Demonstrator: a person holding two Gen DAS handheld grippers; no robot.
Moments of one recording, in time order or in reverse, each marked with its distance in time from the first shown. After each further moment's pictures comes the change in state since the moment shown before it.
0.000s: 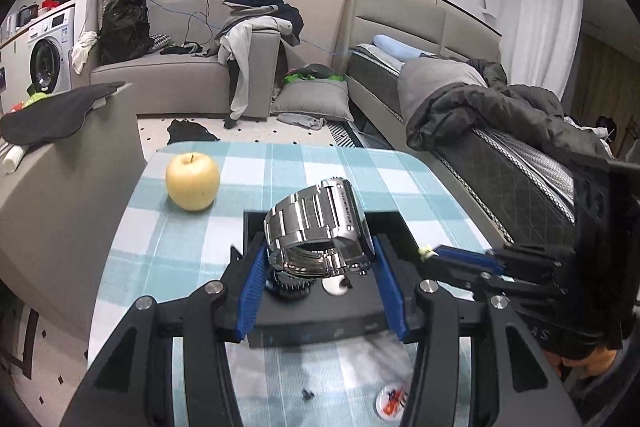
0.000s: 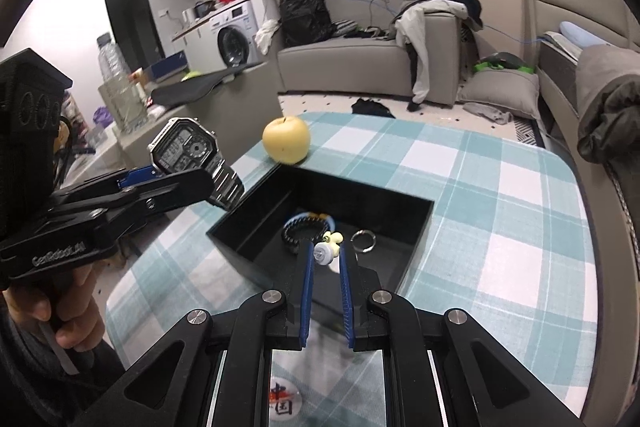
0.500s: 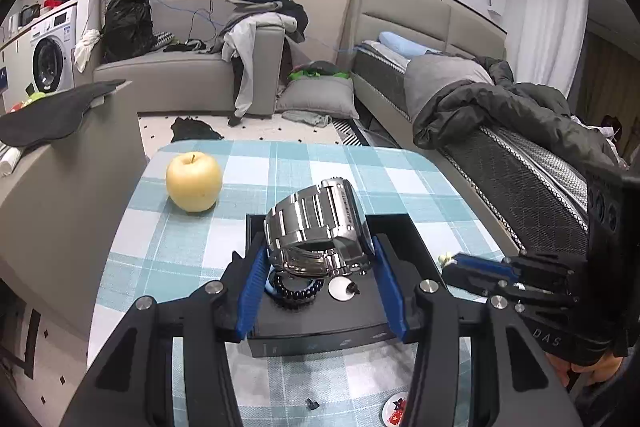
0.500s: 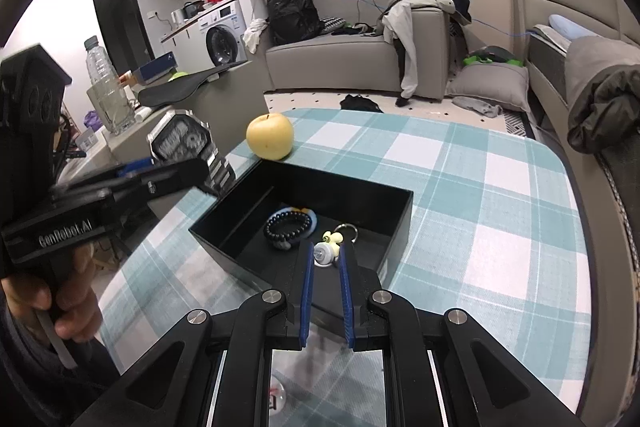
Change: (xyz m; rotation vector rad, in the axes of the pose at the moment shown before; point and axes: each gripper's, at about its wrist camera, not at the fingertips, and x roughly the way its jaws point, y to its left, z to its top) left arm 0.001 0.002 0.001 -0.005 0.006 0.016; right arm 0.001 -0.009 -0.005 0.013 0.016 -0.025
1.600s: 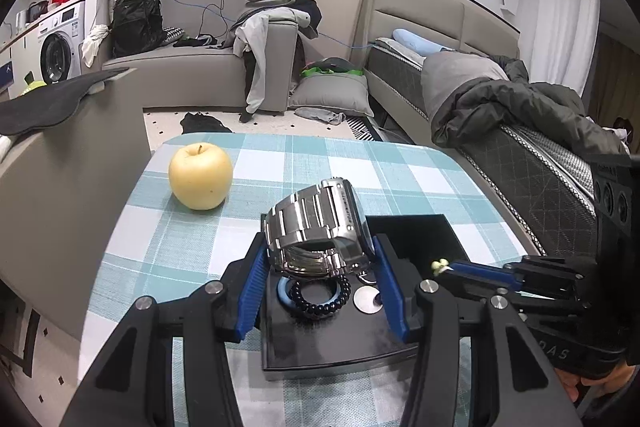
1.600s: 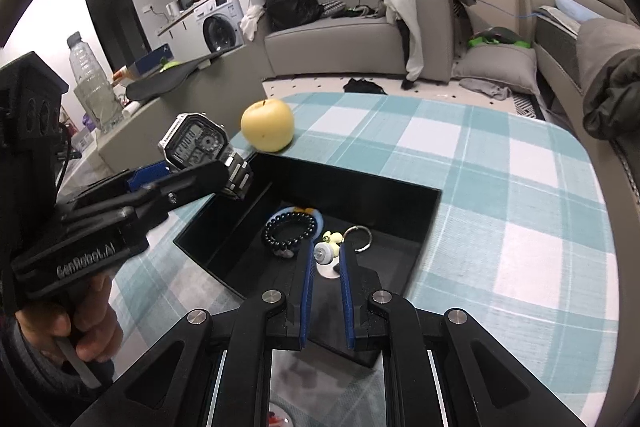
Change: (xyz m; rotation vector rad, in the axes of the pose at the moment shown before) left arm 0.036 0.009 -0.006 -0.008 0.012 0.039; right arm 0.042 0.003 0.011 0.037 0.062 0.020
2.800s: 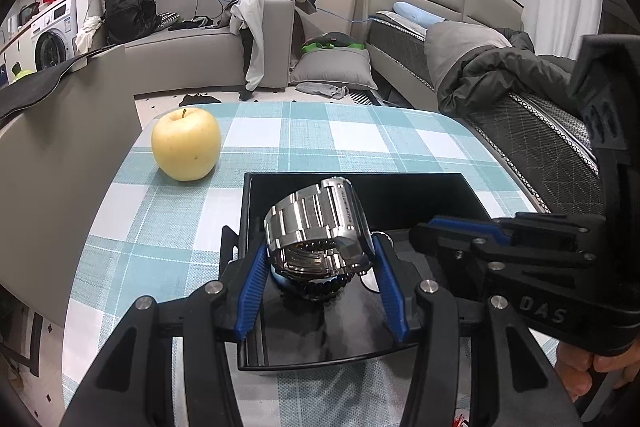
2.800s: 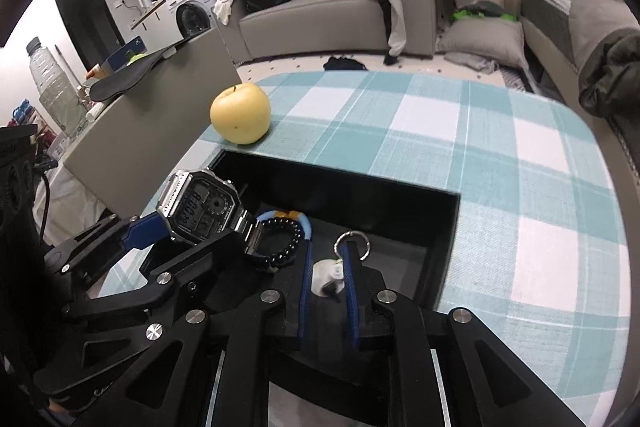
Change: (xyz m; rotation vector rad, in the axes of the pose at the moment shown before) left arm 0.019 -0.005 -0.015 0.031 0.081 0.028; right arm 0.031 -0.001 0.013 0.058 0.069 -0.058
